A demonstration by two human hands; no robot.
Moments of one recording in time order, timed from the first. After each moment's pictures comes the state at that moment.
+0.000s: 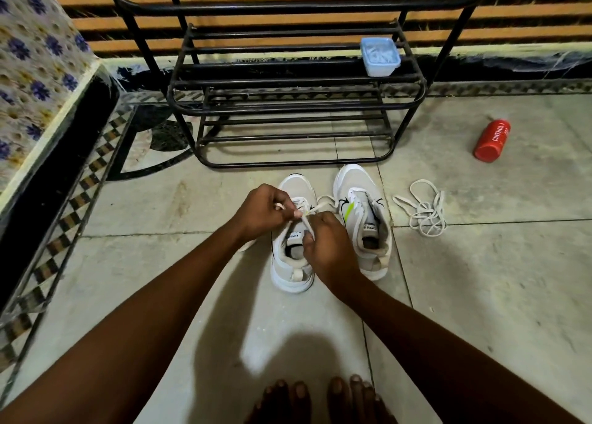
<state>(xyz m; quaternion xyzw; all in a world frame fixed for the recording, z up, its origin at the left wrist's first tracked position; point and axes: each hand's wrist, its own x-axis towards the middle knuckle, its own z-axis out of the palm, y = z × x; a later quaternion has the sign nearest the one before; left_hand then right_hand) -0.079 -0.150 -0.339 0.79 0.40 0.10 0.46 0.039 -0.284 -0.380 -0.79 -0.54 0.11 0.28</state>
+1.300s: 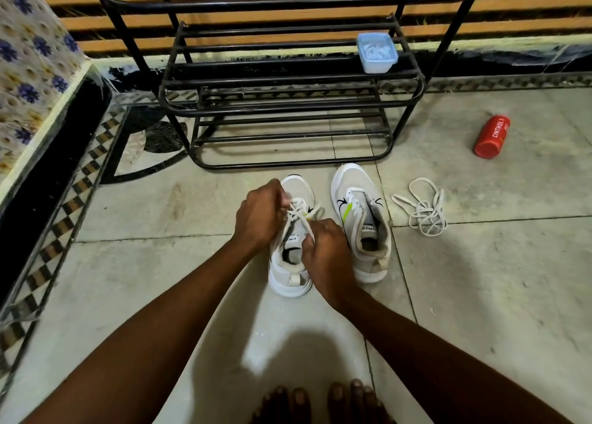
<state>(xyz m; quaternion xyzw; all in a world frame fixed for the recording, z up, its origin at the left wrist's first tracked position) -0.069 -0.165 -0.349 0.80 0.48 0.19 0.30 0.029 -0.293 -0.389 -0.81 -0.48 0.10 0.31</state>
